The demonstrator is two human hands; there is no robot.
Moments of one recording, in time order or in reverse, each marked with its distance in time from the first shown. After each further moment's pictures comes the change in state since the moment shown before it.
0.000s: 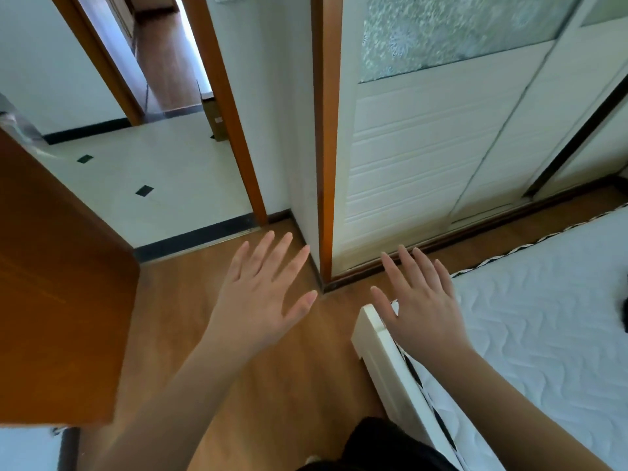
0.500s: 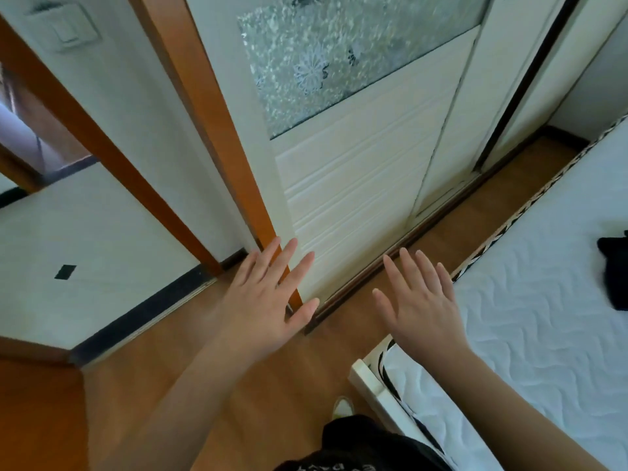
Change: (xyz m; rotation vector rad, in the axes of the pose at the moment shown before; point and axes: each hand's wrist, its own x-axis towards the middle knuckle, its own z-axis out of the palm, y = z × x) left_hand 0.282 0.006 0.016 0.056 0.011 0.394; right_hand 0.193 0.084 0.022 0.059 0.011 0.309
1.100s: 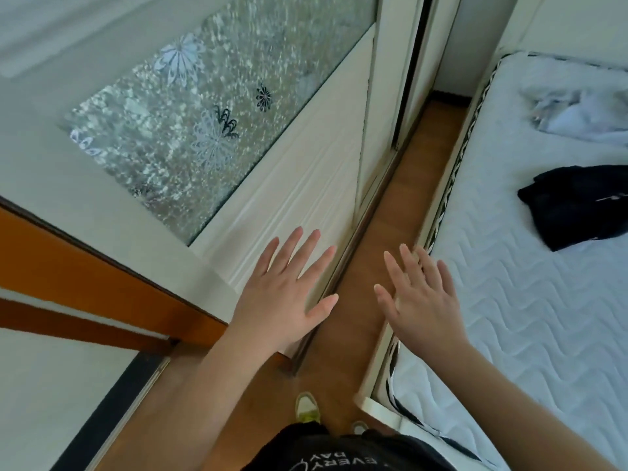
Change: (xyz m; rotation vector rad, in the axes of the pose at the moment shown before) left_hand 0.220 -0.031 0.014 -0.031 0.032 0.493; right_hand 0.118 0.020 0.024 -0.033 0.052 0.414
